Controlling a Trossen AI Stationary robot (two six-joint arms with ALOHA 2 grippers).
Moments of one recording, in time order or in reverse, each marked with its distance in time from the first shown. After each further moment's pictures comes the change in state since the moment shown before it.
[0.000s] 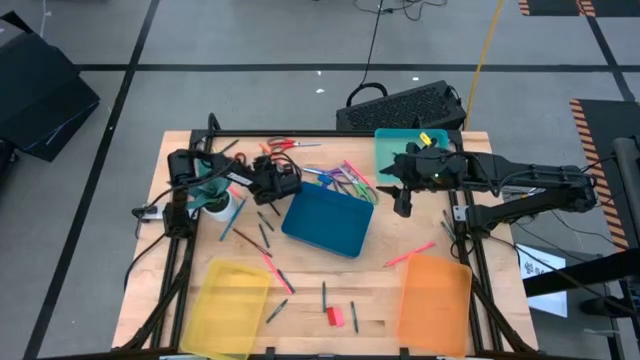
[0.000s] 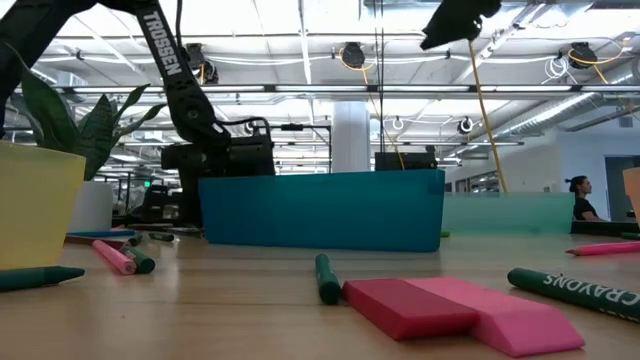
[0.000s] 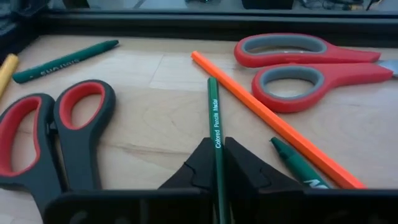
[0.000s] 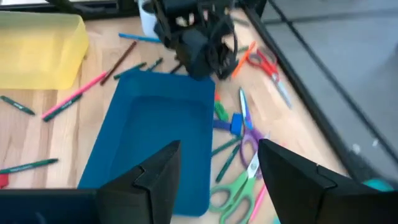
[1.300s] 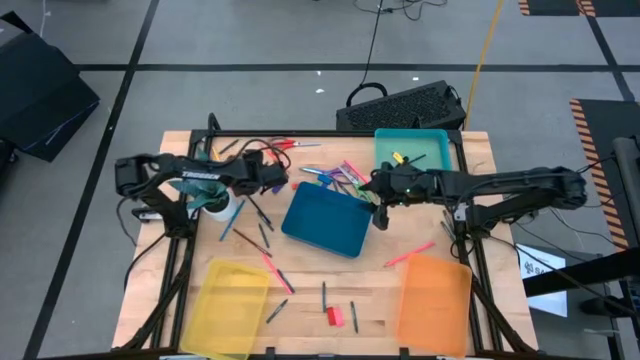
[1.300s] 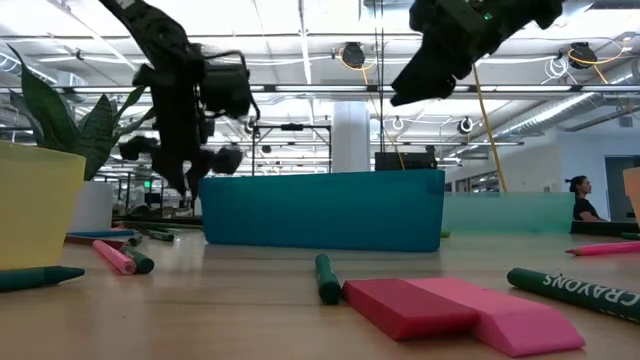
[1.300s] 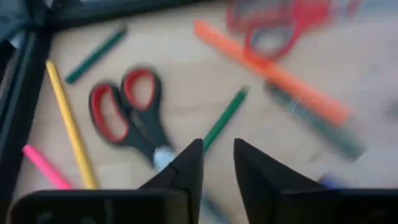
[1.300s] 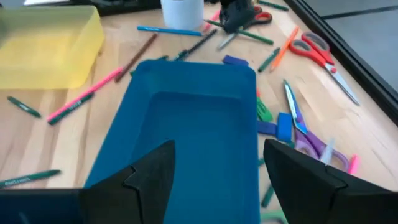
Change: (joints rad) left arm -0.003 -0.442 -0.003 -0.371 0.313 0.268; right arm -0.009 0.133 -0.297 0.498 -0.105 0.028
